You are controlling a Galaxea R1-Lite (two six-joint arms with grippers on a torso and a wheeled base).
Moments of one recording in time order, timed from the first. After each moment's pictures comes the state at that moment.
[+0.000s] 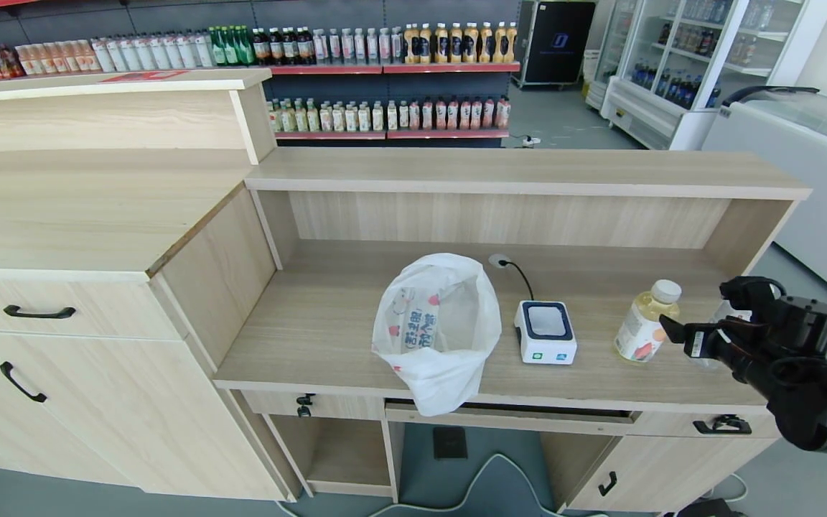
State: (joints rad) left arm 0.00 0.00 0.00 0.00 0.00 0.00; right arm -0.22 2.21 -0.64 -1.38 0.05 -0.14
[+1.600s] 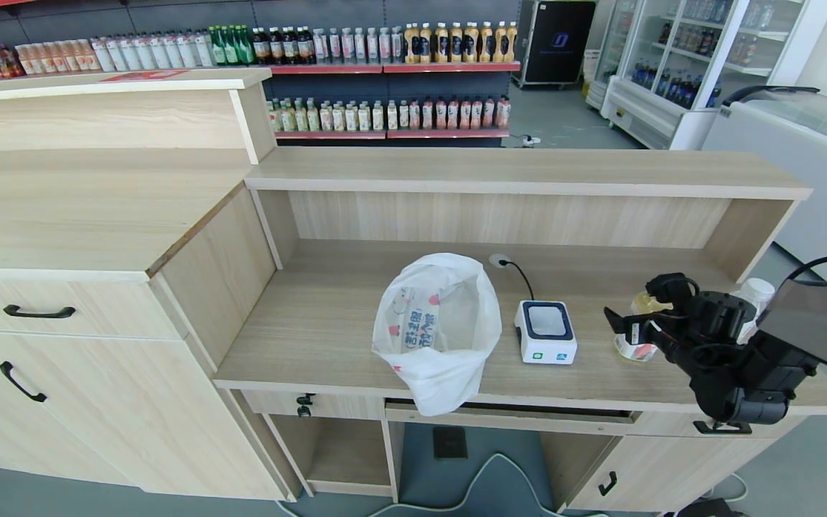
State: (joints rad) left arm 0.00 0.00 0.00 0.00 0.00 0.00; right arm -0.11 2.47 -1.00 -1.34 0.08 -0.23
